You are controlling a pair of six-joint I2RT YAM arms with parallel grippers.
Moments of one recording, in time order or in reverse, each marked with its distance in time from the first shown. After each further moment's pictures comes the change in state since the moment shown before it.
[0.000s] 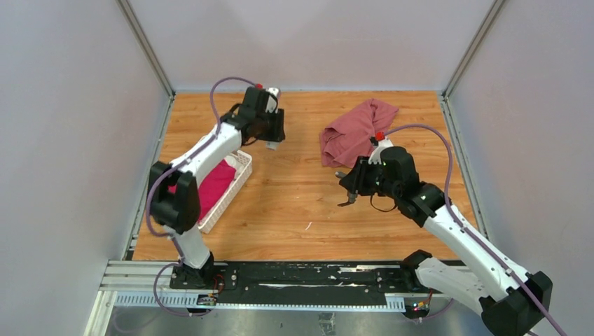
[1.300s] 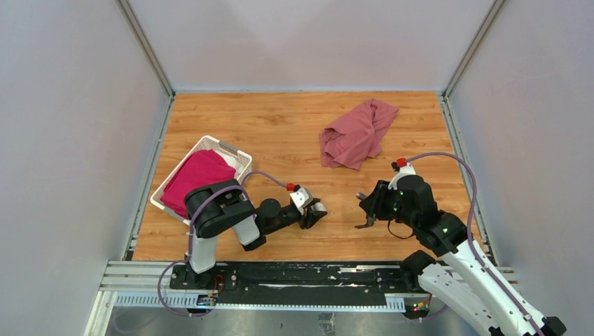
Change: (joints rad) left arm -0.595 0.076 -1.231 2.079 0.072 0.129; right arm -0.005 -0.345 -0.158 -0.245 0.156 0.044
